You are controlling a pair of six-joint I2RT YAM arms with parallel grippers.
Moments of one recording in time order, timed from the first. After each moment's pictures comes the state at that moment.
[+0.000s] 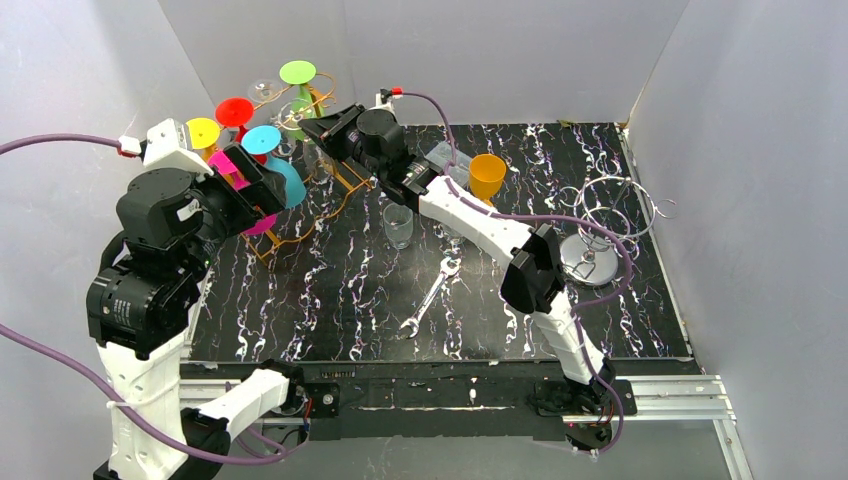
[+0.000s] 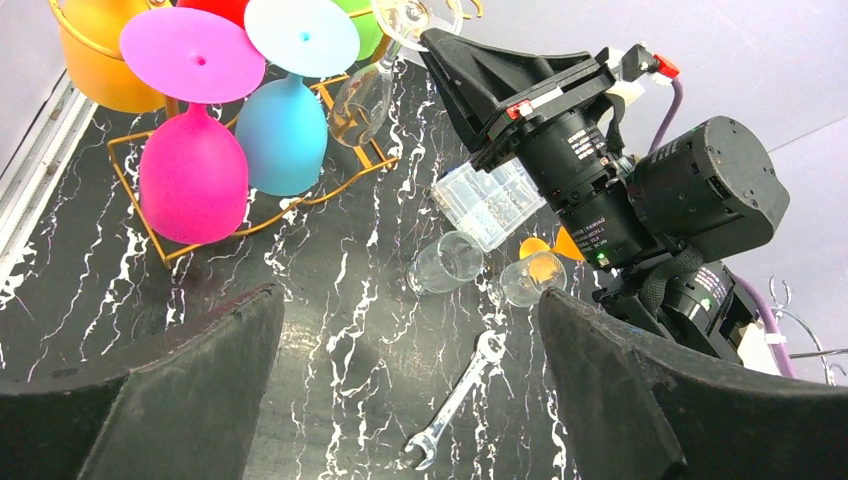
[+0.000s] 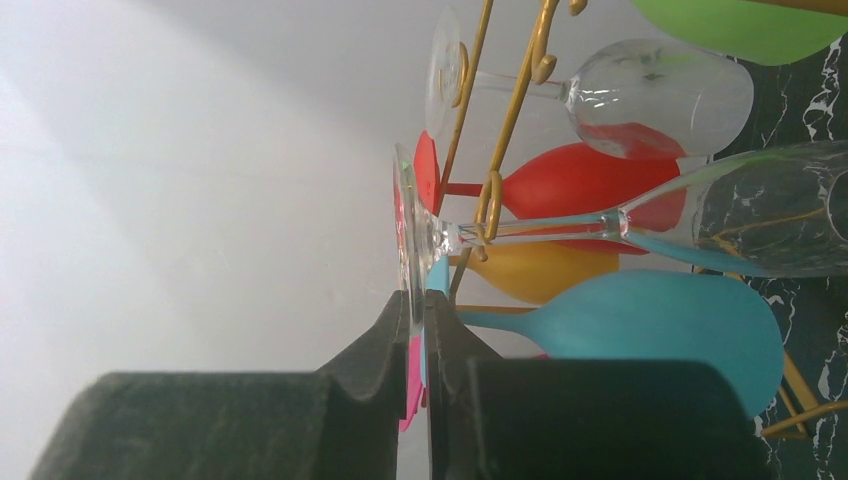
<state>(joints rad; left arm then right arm) -0.28 1.00 1.85 -1.18 -0.27 -0.51 0.94 2.29 2.34 -0.01 0.14 1.42</state>
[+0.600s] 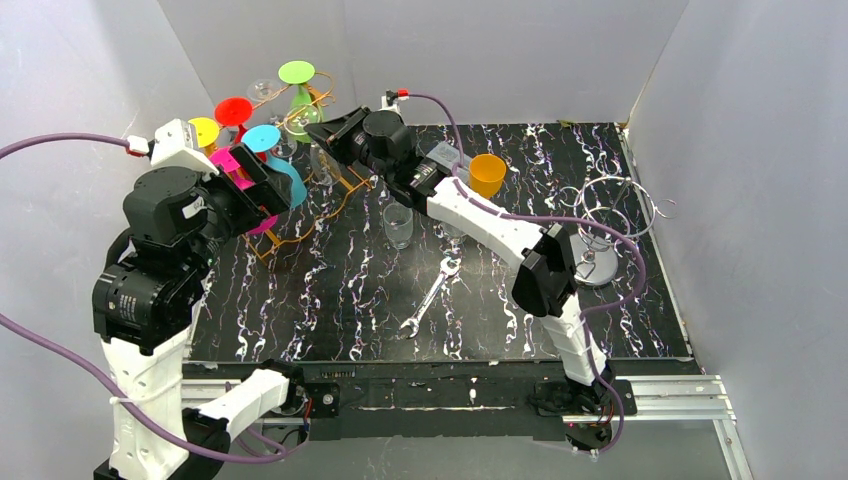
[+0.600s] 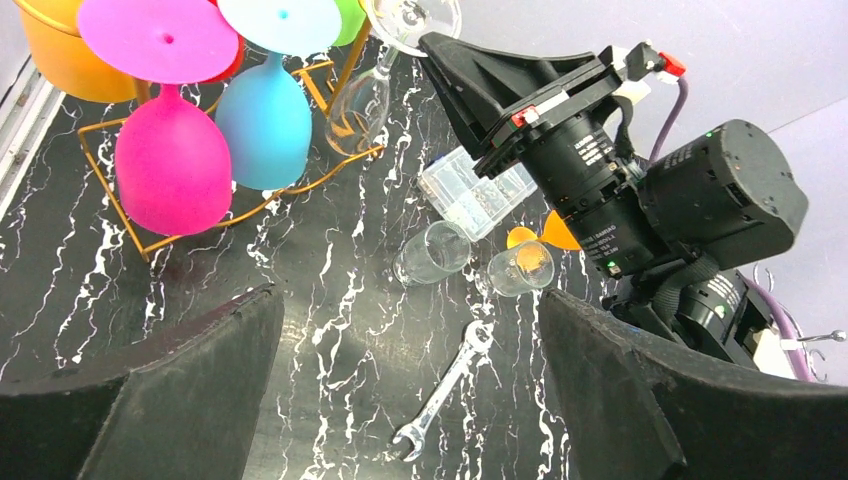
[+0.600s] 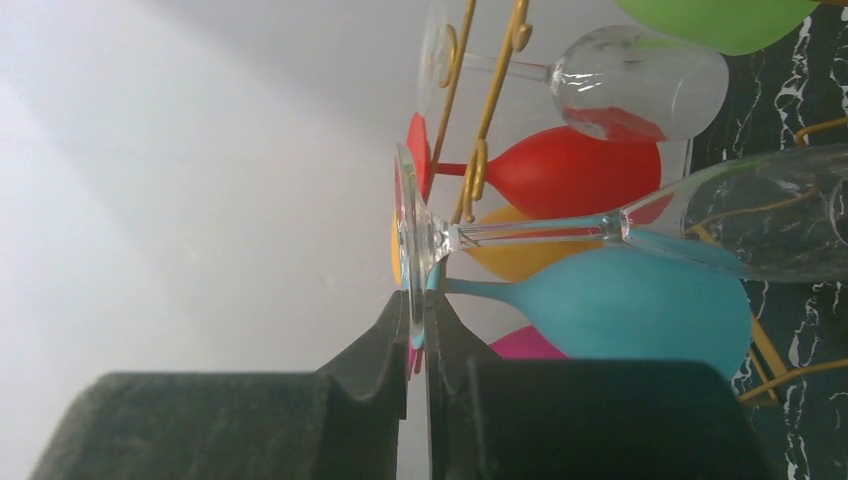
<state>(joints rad) -0.28 0.99 1.83 -1.17 -0.24 -0.54 0.94 2.21 2.21 -0.01 0.13 1.41</state>
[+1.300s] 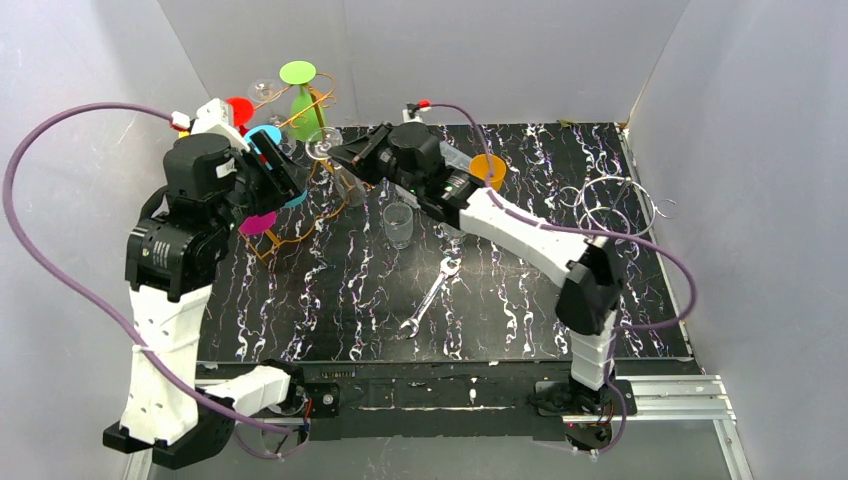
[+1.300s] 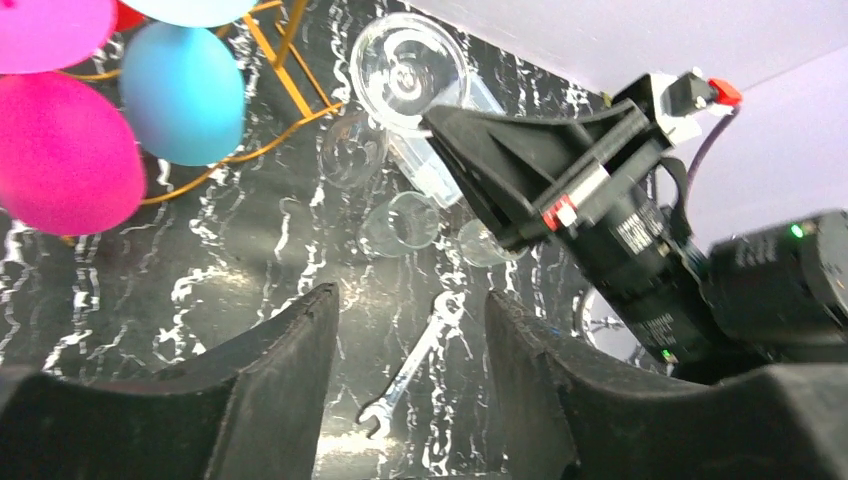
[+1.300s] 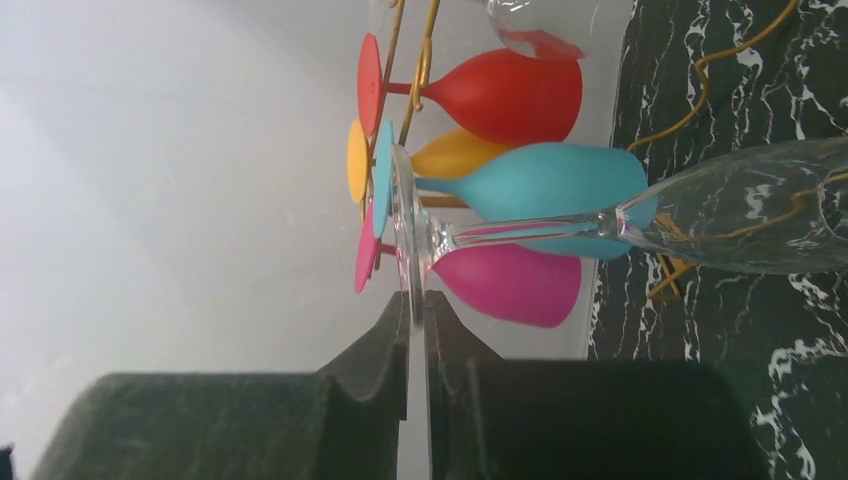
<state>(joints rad) -0.28 1.10 1.83 -1.15 -0.14 -0.57 0.93 1.96 1.90 -0.02 0.07 1.36</state>
